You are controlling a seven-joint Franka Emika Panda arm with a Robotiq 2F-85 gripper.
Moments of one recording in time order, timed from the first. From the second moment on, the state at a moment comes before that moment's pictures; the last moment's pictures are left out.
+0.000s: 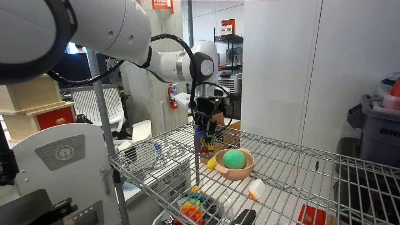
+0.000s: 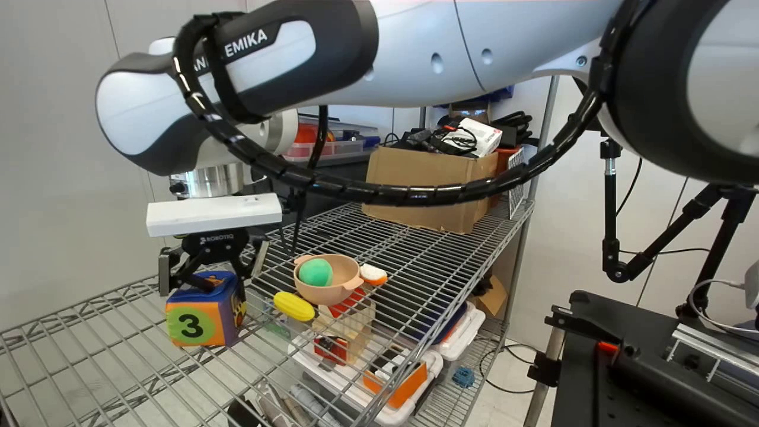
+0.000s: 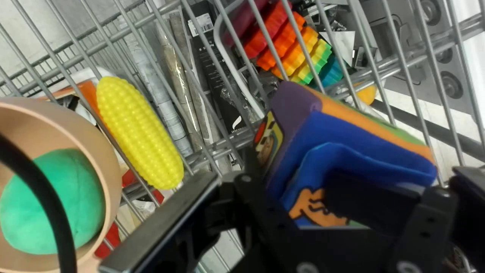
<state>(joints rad) 0.17 1.45 -0.02 -0.45 0.03 1.91 0.60</state>
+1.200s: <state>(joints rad) 0.13 1.40 -0.09 -0.44 -0.01 2.07 0.59</state>
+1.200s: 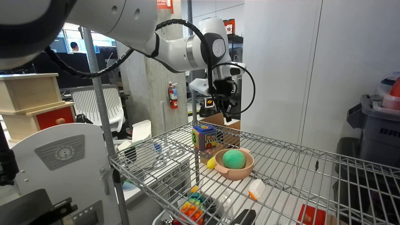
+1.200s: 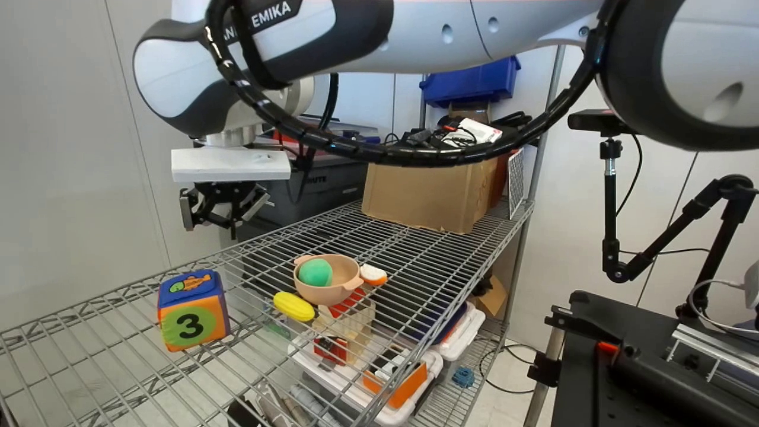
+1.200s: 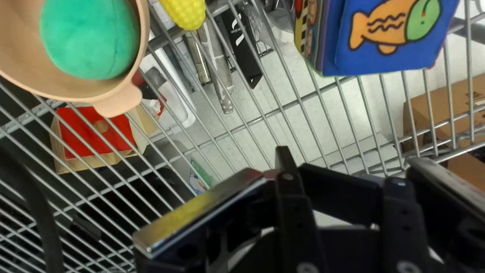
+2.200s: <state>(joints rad) 0.20 1.43 -0.01 -0.46 -0.01 1.94 0.52</state>
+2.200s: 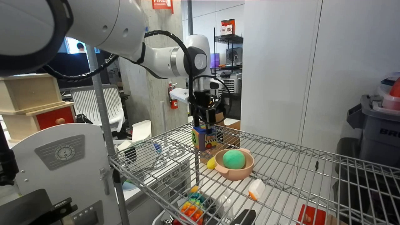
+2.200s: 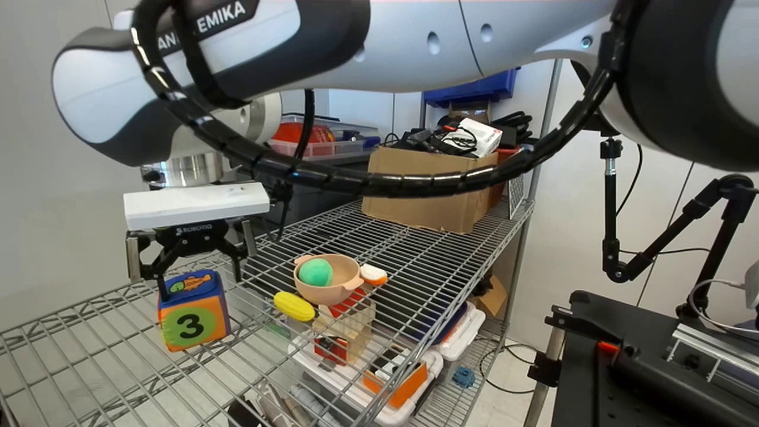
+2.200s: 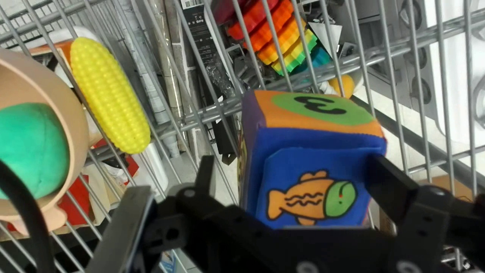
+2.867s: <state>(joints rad) 0.20 1.44 -0.01 -0.45 -0.01 1.95 0.52</state>
